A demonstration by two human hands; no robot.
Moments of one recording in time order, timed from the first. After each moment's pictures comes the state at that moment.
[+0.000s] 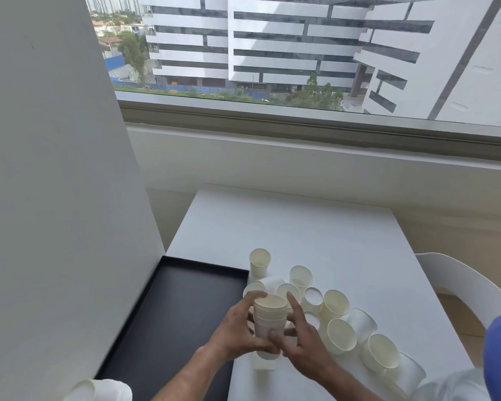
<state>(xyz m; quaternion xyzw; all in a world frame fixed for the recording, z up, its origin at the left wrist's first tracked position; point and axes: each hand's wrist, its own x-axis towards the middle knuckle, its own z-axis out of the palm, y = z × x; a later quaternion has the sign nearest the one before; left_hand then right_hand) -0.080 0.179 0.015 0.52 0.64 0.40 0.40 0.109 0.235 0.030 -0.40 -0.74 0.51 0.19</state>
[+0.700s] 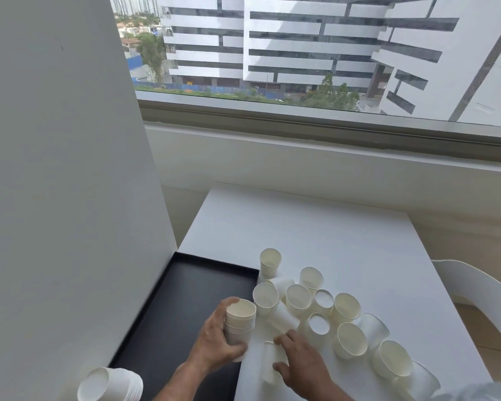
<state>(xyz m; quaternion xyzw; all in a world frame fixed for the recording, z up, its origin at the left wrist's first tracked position) -0.115 0.129 -0.012 0.48 0.73 0.39 0.28 0.100 0.221 -0.013 -0.40 -0.89 0.23 -0.01</state>
